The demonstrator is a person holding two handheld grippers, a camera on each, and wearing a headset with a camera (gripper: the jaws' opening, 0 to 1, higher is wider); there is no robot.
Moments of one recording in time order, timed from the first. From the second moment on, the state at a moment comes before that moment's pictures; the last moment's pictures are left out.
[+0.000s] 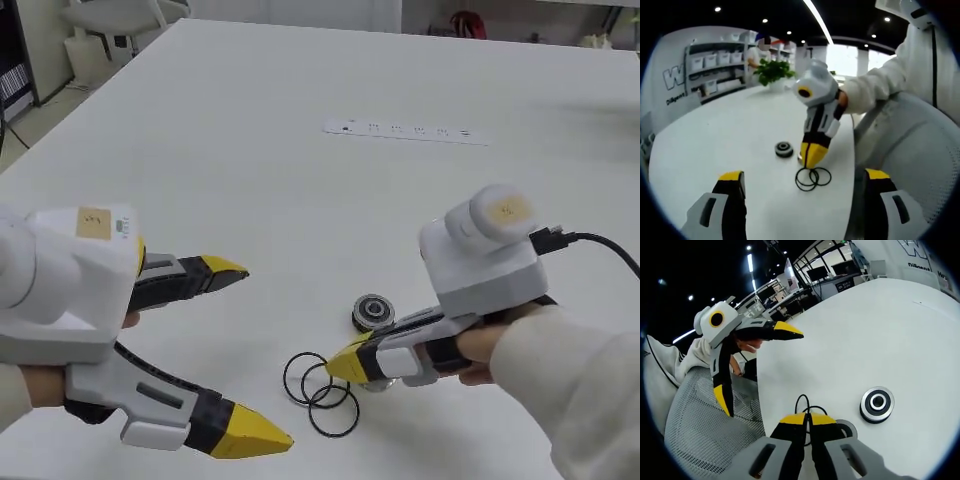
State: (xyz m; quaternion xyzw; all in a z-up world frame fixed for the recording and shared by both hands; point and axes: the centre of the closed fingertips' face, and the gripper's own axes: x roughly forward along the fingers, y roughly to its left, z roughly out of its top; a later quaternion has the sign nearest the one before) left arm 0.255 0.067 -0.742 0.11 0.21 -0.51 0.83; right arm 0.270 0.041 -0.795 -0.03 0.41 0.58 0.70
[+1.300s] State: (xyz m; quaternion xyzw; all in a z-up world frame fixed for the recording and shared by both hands) left arm 0.261 0.068 -0.734 0.10 0.20 -0.51 0.83; right arm 0.331 0.015 -0.741 0.02 0.32 0.53 0.79
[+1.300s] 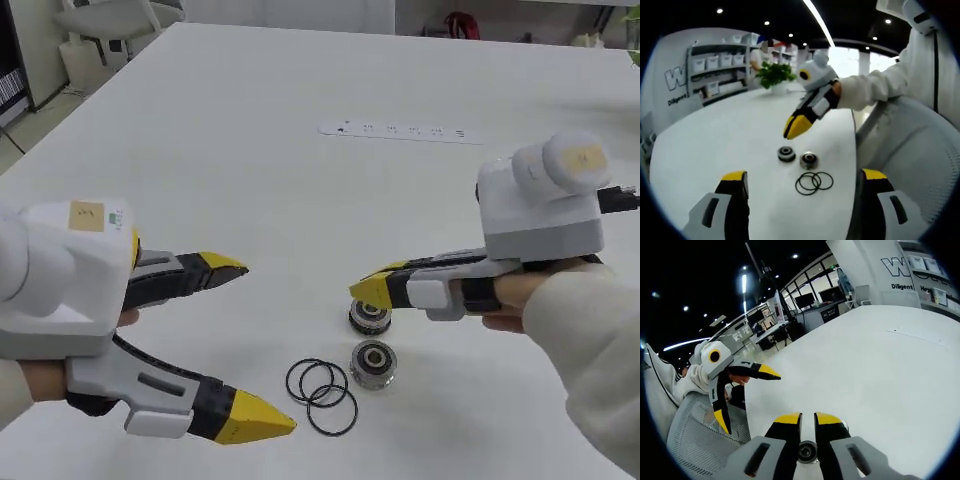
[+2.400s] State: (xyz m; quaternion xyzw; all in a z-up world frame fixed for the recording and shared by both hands) left arm 0.329 0.026 -0.622 0.19 0.11 -0.51 0.83; right arm 0.363 -0.023 -0.749 0.09 0.33 0.46 0.82
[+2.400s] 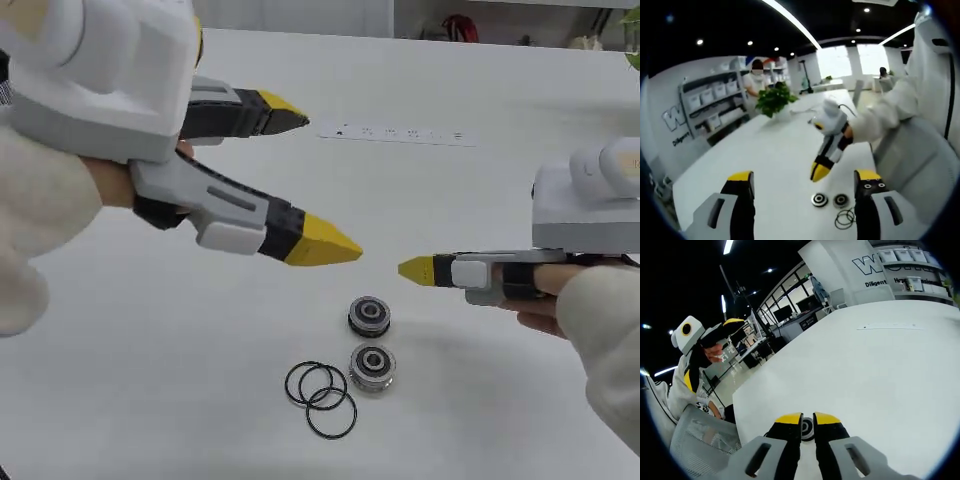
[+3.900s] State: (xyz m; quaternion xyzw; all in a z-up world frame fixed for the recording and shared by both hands) left arm 0.350 -0.012 -0.745 0.17 0.16 -0.52 0.82; right arm 0.338 -0.020 -0.797 -0.04 0.37 0.49 0.79
